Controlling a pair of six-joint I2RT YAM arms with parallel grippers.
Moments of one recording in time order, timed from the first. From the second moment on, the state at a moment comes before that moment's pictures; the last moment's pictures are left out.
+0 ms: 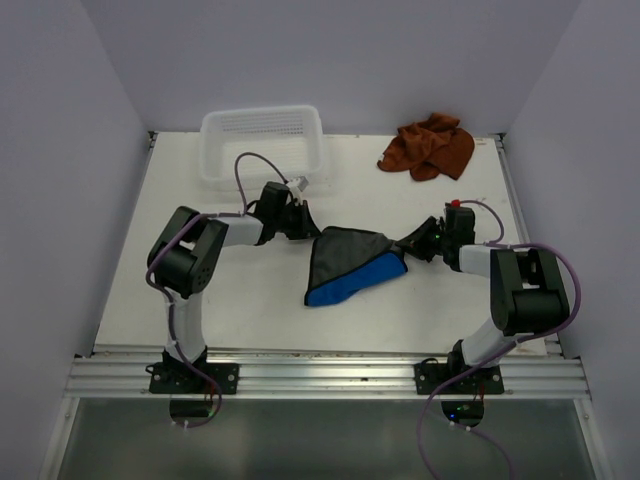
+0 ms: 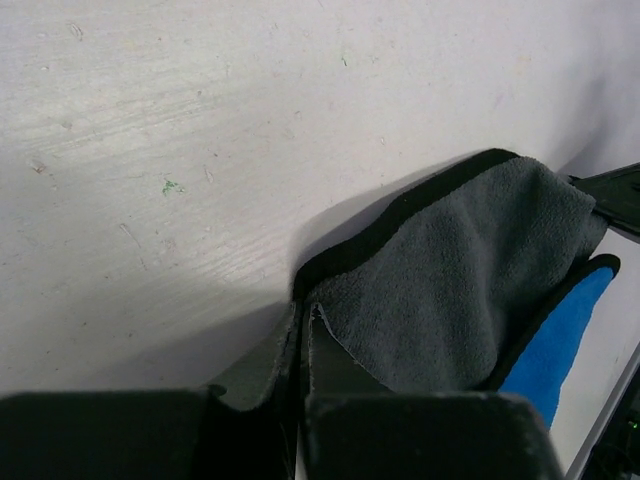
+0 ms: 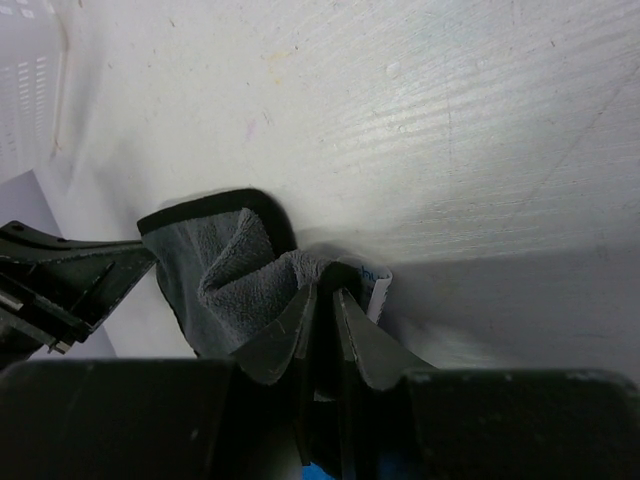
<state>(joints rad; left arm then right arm) -0.44 2.00 1.08 0.19 0.42 -0.51 0.01 1.62 0.63 0.21 -0.42 0.84</state>
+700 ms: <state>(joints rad) -0.45 1.66 0.95 0.06 0.20 -0.41 0.09 1.32 0.68 0.03 -0.40 0.67</state>
